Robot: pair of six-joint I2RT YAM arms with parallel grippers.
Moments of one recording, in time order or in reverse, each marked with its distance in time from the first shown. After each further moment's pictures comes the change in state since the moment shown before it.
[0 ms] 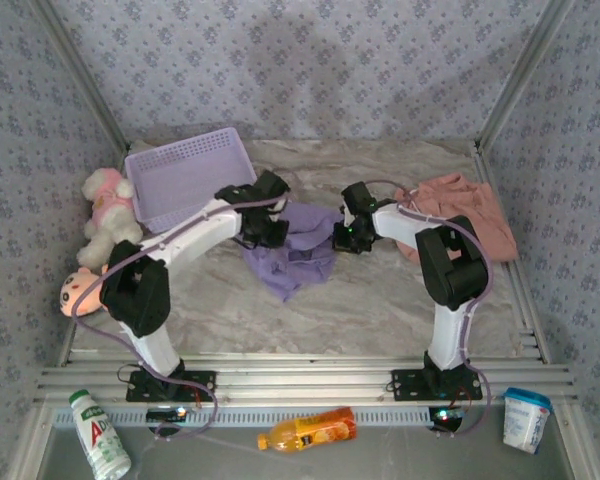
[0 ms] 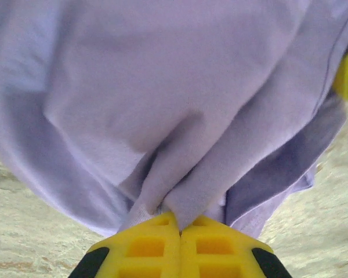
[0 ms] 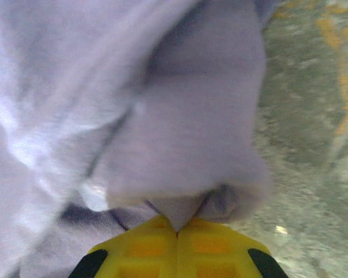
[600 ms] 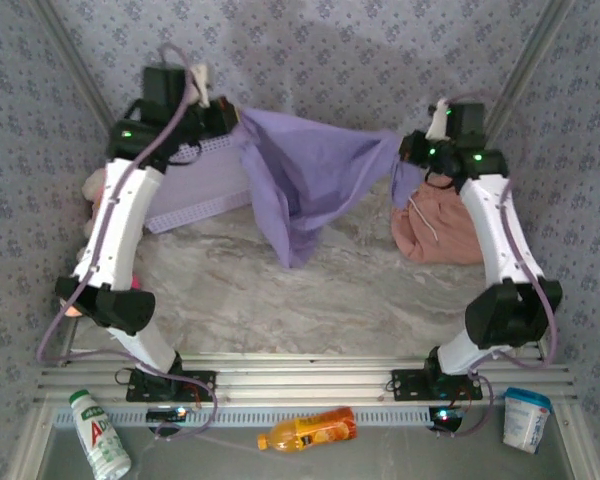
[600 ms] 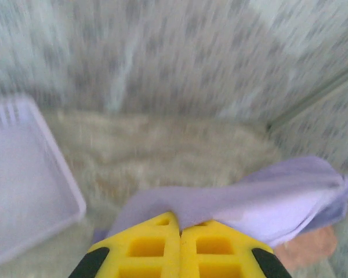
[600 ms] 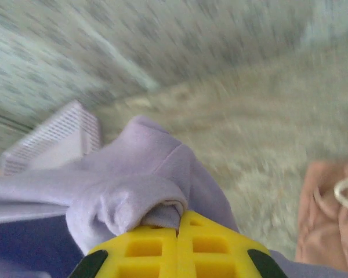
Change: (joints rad) left arm 0.312 -0.039 0.795 -0.044 0.167 0.002; right arm -0.360 -0.375 0.477 -0.179 -0.105 -0.099
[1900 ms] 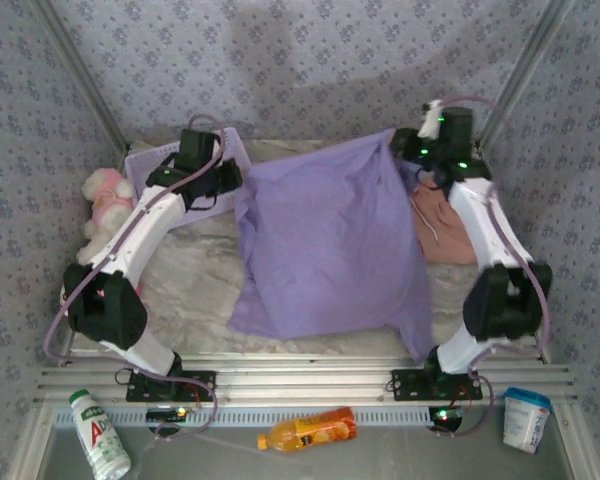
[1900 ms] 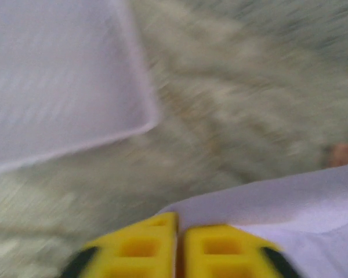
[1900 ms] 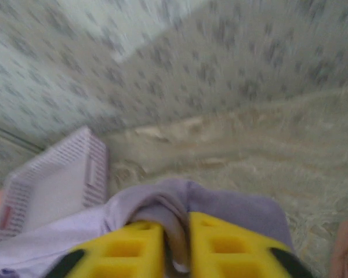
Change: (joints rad) left arm 0.016 -0.089 -0.804 0.294 -0.135 -0.113; right arm 0.027 0.151 -0.187 0.381 -0.008 0.039
